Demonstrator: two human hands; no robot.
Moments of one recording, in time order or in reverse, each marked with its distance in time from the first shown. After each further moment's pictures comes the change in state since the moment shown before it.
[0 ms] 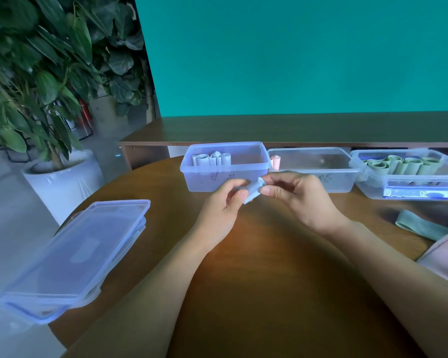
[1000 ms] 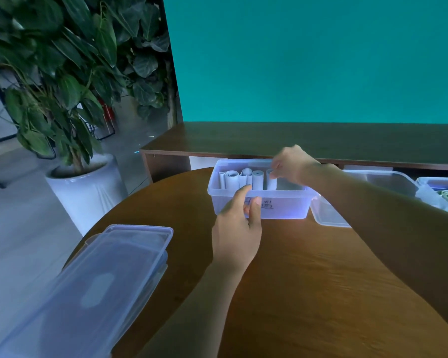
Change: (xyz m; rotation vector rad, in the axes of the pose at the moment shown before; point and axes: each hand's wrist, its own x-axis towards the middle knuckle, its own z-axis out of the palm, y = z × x) left_hand 0.041 -0.031 -0.012 0.385 0.437 -0.022; right_hand 0.219 0.052 0.038 -0.928 -0.296 0.250
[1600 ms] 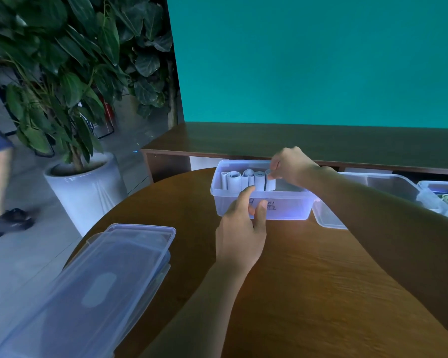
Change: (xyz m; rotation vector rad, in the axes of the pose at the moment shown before) left_hand 0.001 0.000 -0.001 0.019 -0.038 0.034; right_hand -0.005 -0.014 -0.002 0.017 0.019 0.005
